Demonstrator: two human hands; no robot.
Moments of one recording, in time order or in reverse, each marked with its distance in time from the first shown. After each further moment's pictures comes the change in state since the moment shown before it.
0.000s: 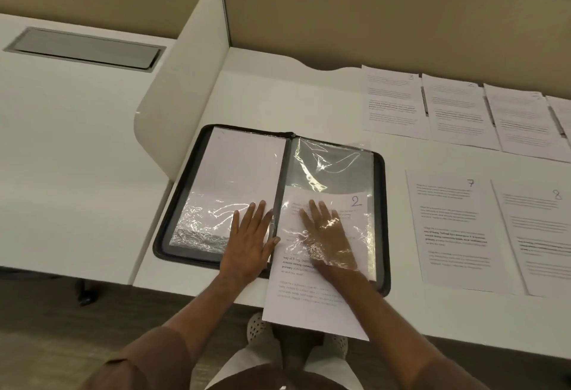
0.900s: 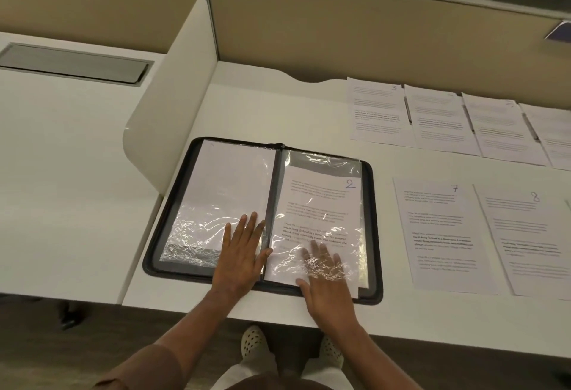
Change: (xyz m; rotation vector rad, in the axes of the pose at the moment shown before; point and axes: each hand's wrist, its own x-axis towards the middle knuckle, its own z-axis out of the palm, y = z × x) left_hand 0.001 0.001 -0.003 -0.005 -0.022 -0.017; right_hand -0.062 -0.023 0.020 -0.400 0.441 -0.221
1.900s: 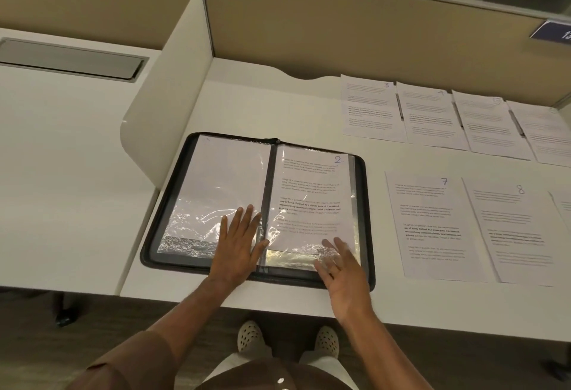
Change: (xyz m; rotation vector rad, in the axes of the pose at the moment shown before) left_hand 0.001 -0.003 0.002 0.037 -0.031 0.013; right_hand 0.006 -0.005 -0.066 1.878 0.199 0.907
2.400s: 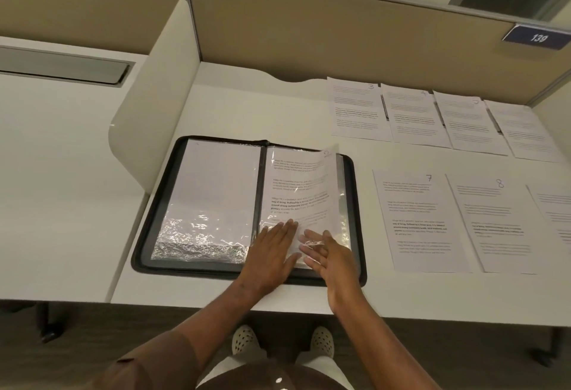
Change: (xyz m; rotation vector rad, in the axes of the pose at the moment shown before) left_hand 0.006 0.074 0.004 -0.185 0.091 0.271; right_hand -0.028 -0.032 0.041 -0.351 0.014 -0.036
